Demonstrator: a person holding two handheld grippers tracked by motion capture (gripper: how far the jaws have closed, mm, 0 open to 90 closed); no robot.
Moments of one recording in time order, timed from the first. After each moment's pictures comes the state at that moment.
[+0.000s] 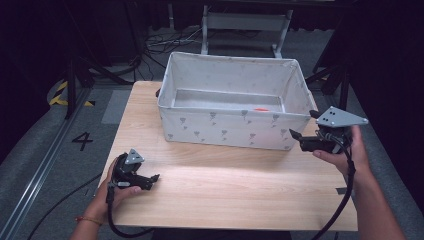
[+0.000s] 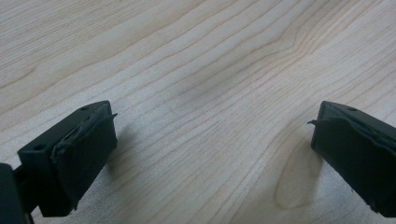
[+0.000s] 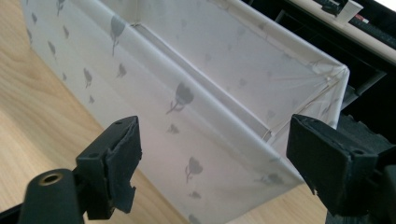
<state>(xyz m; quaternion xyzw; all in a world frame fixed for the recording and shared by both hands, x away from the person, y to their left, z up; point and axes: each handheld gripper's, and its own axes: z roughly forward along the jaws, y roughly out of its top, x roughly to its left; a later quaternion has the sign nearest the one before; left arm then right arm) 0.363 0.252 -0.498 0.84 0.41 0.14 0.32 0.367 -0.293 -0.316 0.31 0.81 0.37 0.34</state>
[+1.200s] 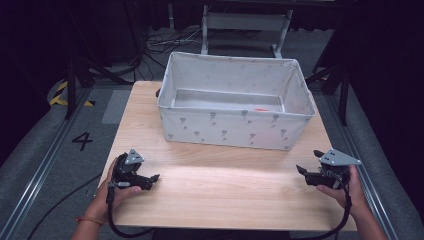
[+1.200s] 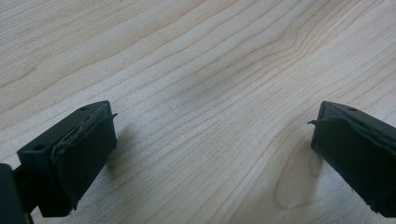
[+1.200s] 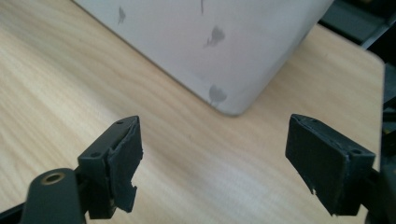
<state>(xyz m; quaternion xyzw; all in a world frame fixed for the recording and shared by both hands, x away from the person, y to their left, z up) 0.363 0.252 -0.498 0.84 0.41 0.14 0.32 0.336 -0.350 -0.446 0.38 0.81 0.35 0.28</state>
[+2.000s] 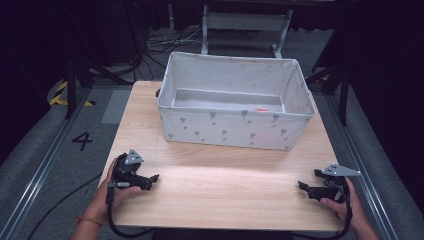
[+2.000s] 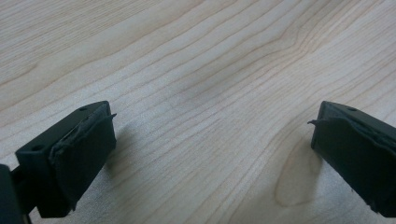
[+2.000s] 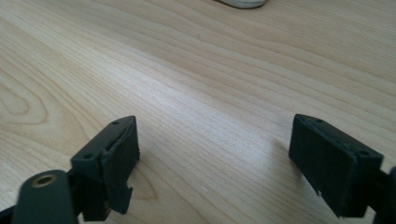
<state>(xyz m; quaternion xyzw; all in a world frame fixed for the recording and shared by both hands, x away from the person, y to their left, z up) 0.361 0.252 -0.498 0.84 0.41 0.14 0.32 0.324 -0.375 -0.503 0.46 0.80 0.35 0.19</state>
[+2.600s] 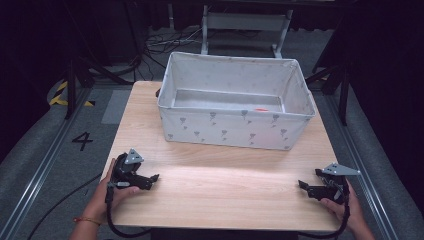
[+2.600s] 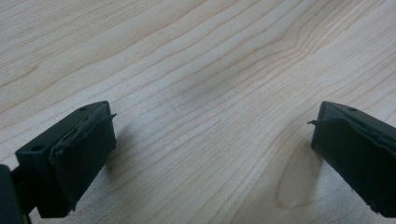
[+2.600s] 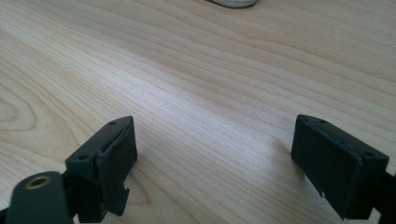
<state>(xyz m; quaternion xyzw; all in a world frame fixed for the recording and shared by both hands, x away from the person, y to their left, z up) 0.363 0.253 -0.498 0.84 0.41 0.14 0.31 0.325 -0.375 -0.503 0.47 0.79 0.34 0.19</state>
